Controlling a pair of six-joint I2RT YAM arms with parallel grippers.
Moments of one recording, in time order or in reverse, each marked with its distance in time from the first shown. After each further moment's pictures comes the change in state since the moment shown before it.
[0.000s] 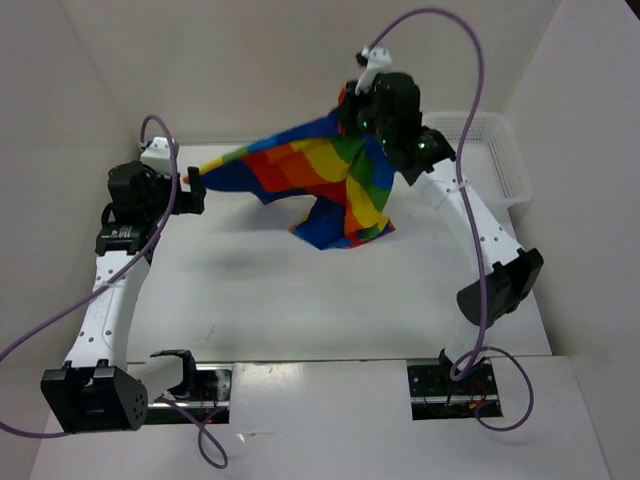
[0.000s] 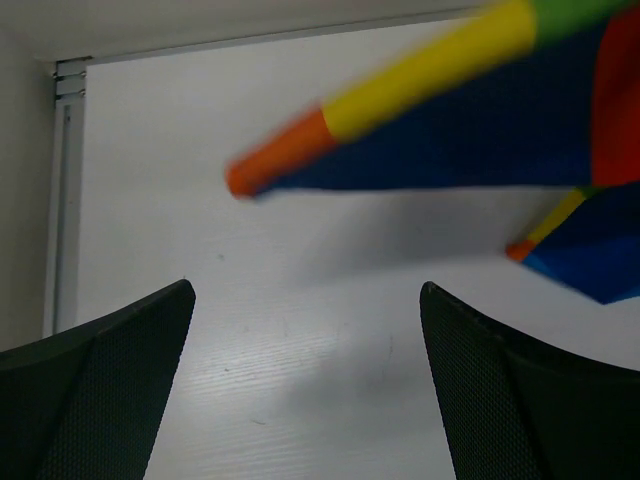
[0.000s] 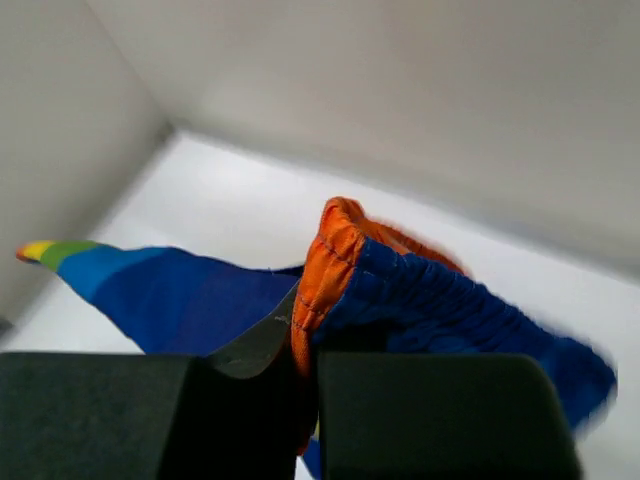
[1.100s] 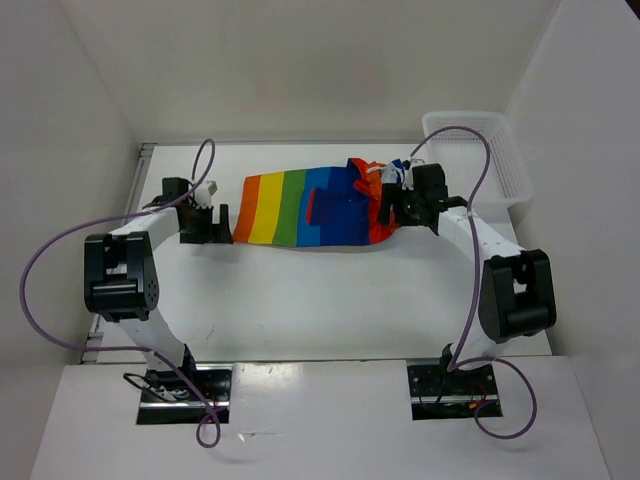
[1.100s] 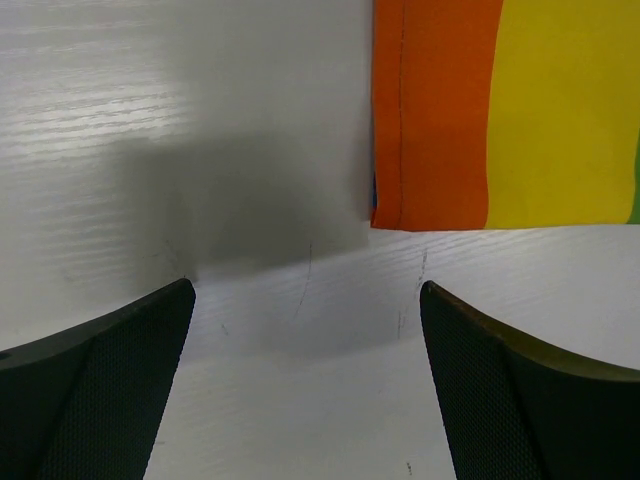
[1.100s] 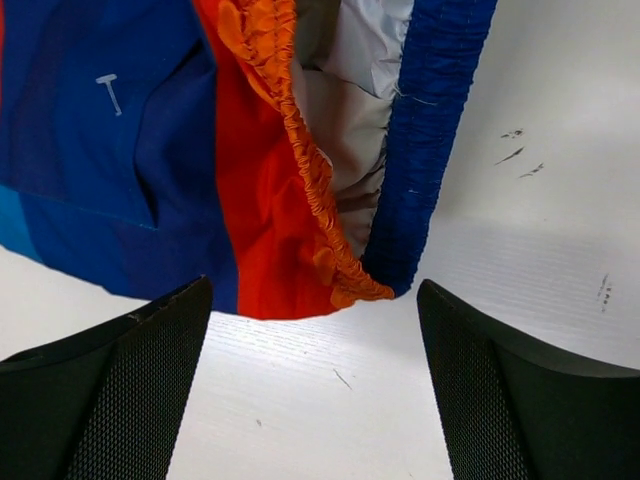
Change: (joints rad) left arm 0.038 0.613 0.009 -0.091 0.145 -0.001; right arm -0.312 -0.219 -1.068 0.109 -0.129 0.036
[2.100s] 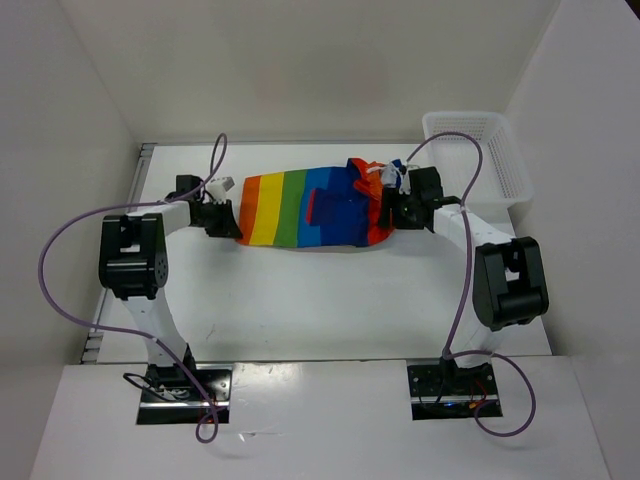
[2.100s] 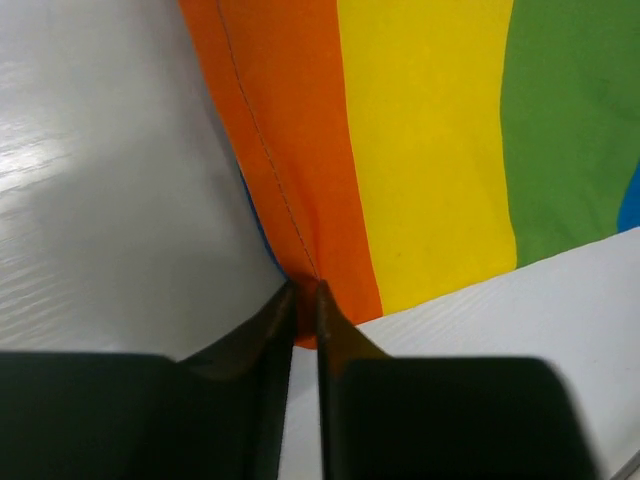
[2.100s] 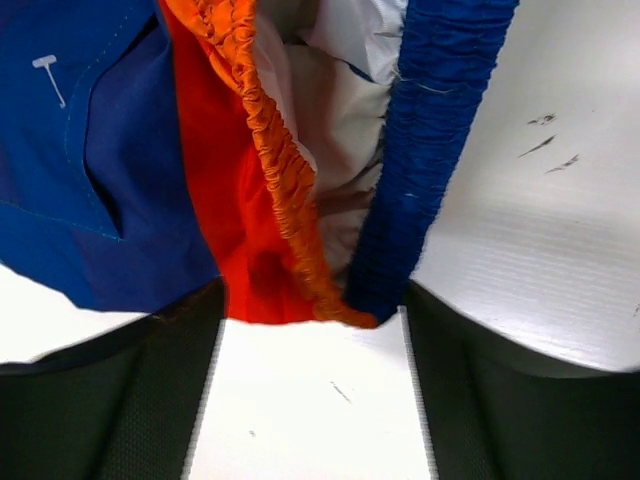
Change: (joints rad) left arm -0.035 0.200 0.098 0.095 0.257 -0.004; right arm -0.010 0.092 0.005 0.015 -0.028 0.008
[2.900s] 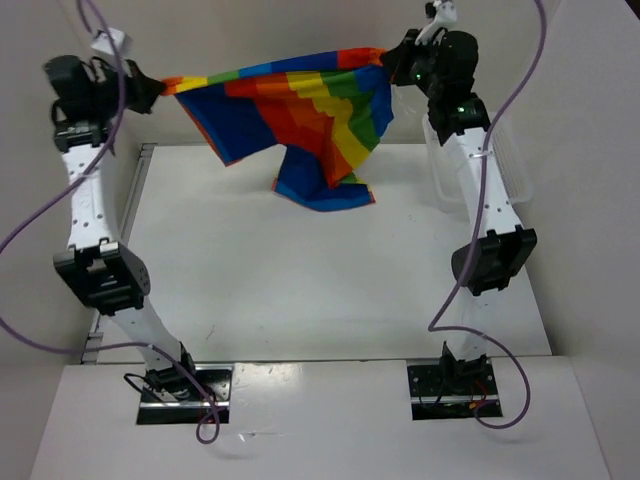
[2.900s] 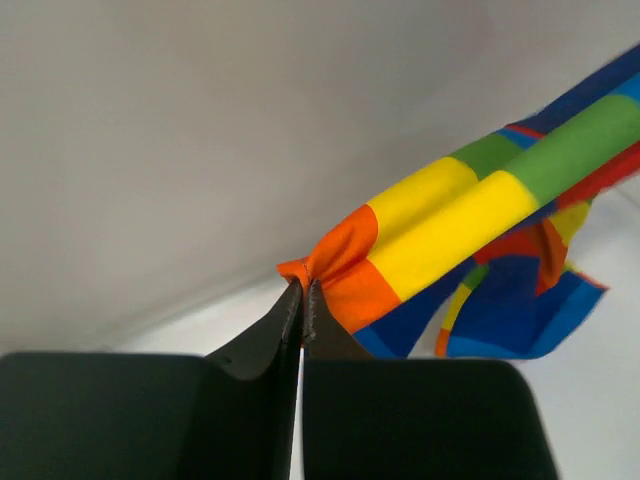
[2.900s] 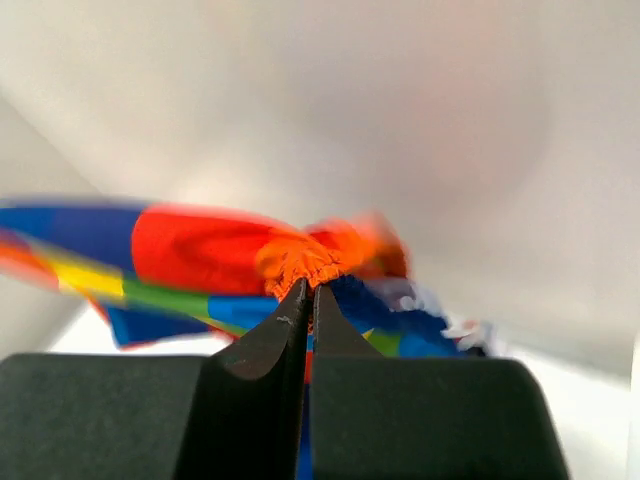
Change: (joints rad) left arm 0.212 -0.063 0.862 -0.005 0.153 0.000; right arm 0.000 0.318 1.164 0.000 -0.081 0.026
